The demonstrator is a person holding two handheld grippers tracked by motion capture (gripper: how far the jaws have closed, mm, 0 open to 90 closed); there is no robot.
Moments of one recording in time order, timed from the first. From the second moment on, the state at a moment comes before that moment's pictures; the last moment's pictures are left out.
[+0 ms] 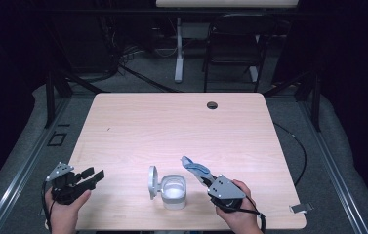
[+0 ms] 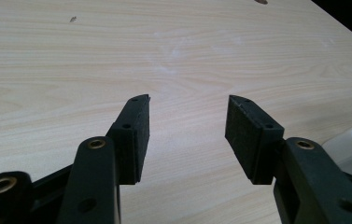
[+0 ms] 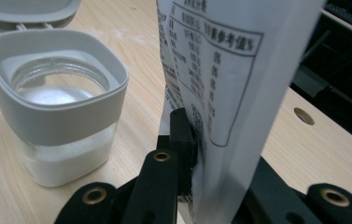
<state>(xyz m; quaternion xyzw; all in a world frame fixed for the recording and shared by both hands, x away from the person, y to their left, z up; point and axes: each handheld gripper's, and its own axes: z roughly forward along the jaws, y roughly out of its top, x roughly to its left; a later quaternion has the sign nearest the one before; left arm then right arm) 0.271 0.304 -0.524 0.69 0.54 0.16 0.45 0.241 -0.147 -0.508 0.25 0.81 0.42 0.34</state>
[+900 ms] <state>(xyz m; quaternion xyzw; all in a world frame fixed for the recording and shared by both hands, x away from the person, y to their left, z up) 0.269 0.303 -0.524 0.69 0.54 0.17 0.45 0.254 -0.178 -0.524 0.33 0.78 0.43 0.32</state>
